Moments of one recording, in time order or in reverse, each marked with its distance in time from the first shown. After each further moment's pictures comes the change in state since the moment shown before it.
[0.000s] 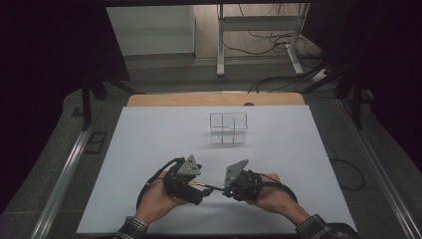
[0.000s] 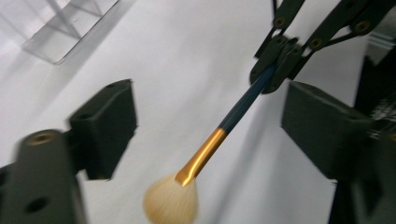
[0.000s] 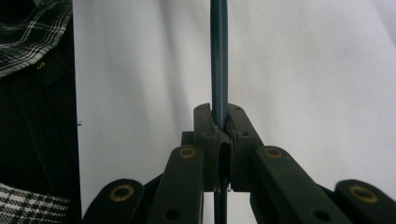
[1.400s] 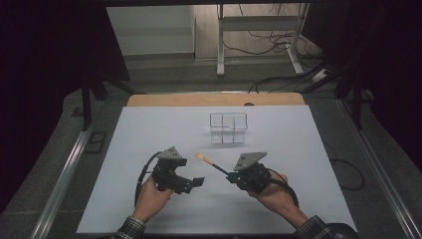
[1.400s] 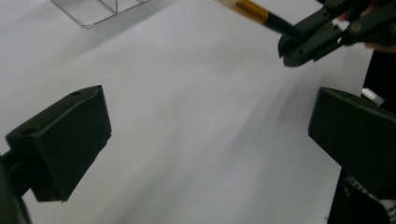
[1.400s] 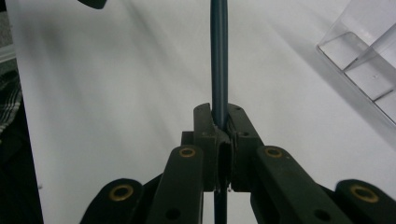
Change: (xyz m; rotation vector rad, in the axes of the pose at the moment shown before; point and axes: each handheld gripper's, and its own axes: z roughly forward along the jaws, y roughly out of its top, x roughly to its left) left arm 0.041 -0.027 -0.002 -0.158 -0.112 -0.344; right arm -0.009 -0.009 -0.018 -0.181 -0.176 0.237
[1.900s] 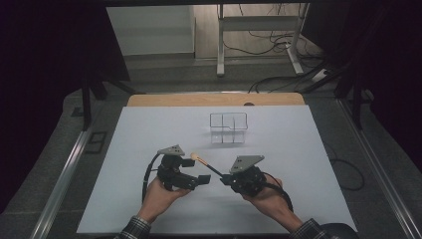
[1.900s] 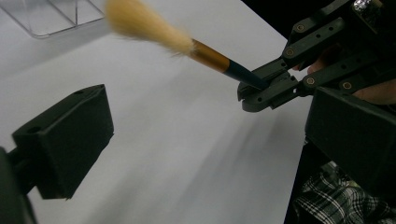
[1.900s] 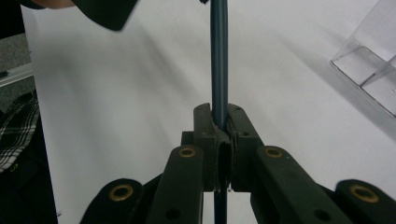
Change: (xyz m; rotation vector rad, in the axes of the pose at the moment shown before) left arm -0.005 0.008 0.007 -0.030 -0.126 -0.049; right arm 0.013 0.003 0.006 -0.060 0.017 0.032
